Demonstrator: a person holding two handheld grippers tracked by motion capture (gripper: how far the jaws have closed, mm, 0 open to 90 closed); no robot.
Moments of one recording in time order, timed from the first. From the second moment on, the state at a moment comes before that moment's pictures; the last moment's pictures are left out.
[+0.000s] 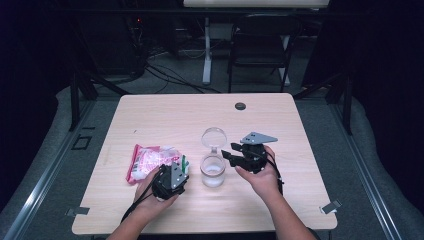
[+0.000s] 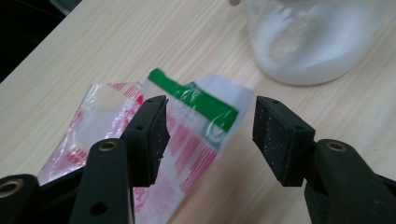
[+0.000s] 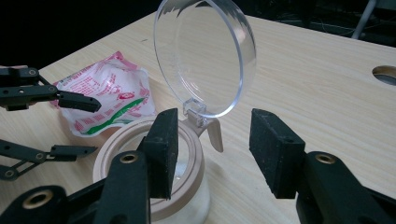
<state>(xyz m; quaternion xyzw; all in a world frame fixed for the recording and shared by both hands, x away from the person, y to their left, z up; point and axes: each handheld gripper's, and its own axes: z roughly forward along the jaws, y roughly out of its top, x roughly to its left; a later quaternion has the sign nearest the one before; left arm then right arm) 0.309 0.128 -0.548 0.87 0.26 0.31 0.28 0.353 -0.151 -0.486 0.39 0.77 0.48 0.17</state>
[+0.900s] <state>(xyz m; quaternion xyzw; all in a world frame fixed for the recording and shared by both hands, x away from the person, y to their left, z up) 0.346 0.172 -0.563 0.85 0.35 0.30 0.24 0.354 -0.154 -0.487 0.39 0.77 0.47 0.17</state>
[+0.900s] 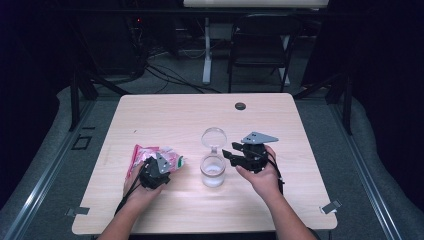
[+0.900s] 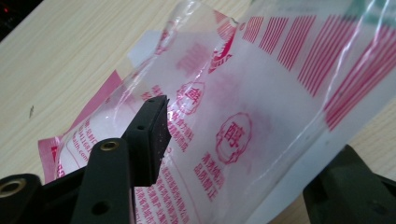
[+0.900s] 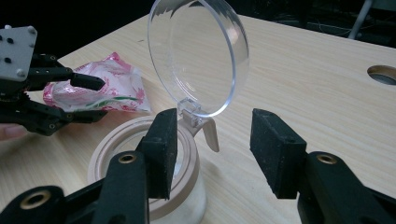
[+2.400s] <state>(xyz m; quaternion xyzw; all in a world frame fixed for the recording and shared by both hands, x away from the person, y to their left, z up) 0.357 0.201 -0.550 0.82 0.43 0.22 0.31 0.354 -0.151 -0.489 0.39 0.77 0.48 0.17</state>
